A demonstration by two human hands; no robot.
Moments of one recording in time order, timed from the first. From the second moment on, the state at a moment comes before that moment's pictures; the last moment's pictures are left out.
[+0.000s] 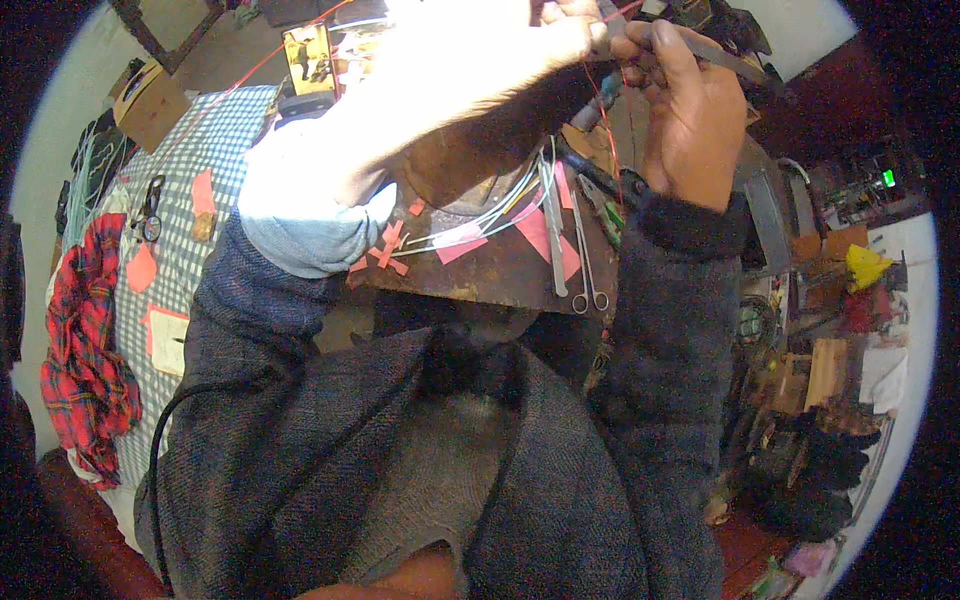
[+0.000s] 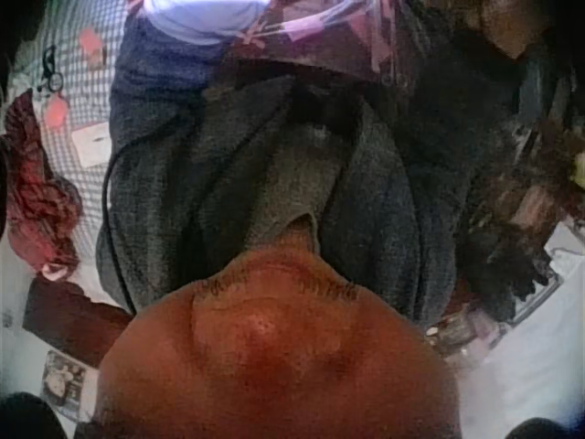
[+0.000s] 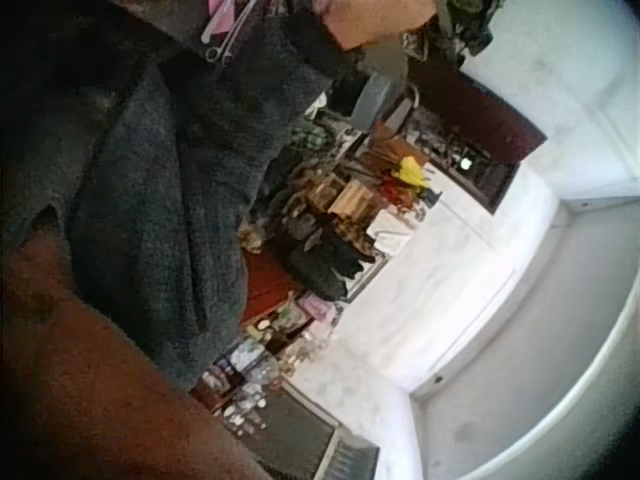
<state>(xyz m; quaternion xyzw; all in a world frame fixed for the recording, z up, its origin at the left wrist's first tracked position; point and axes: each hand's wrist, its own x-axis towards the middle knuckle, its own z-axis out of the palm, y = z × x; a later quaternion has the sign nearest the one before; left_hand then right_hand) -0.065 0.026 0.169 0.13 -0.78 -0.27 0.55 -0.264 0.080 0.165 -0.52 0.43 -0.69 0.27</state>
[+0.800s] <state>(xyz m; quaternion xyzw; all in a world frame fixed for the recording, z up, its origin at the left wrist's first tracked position) -0.079 0.017 0.160 0.11 -0.77 -0.21 0.60 -0.260 0.091 0.172 -0.64 0.50 -0.58 0.09</state>
